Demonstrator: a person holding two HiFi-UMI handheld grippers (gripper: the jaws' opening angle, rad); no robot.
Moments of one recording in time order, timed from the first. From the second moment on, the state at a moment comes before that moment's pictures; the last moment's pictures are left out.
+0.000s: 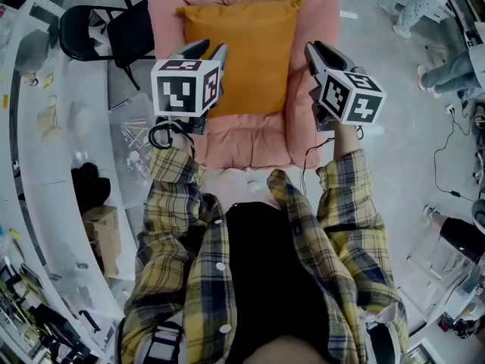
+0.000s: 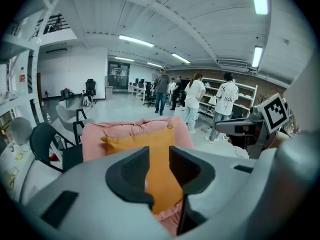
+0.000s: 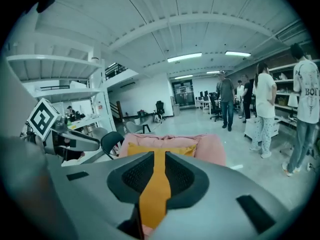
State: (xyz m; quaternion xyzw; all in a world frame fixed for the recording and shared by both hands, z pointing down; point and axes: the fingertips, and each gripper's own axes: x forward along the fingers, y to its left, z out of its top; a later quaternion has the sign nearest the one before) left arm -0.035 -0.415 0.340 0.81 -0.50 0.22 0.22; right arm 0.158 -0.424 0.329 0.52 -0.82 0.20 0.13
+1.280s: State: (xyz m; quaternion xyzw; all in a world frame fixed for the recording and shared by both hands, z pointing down) left arm 0.035 -0.159 0.250 0.88 -0.45 0.09 0.15; right arm 0.093 -0.149 0.252 0.43 -0.89 0.12 0.08
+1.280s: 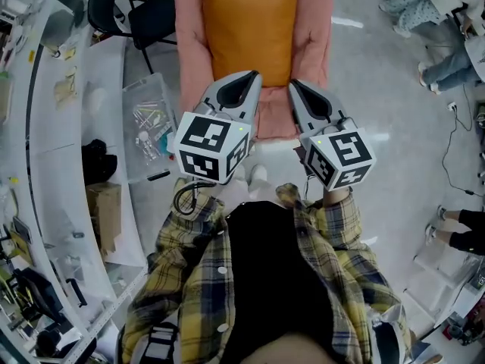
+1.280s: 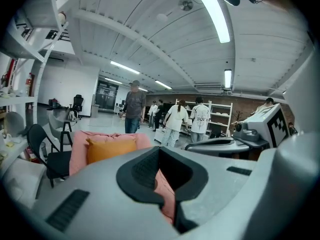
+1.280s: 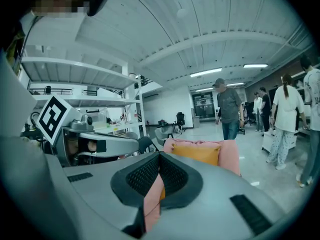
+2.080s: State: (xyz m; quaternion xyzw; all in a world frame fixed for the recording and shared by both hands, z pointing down) left arm 0.020 -0.136 0.217 0.91 -0.40 0.07 0.07; right arm 0.062 -0.126 0.235 0.43 -0.89 0.08 0.09
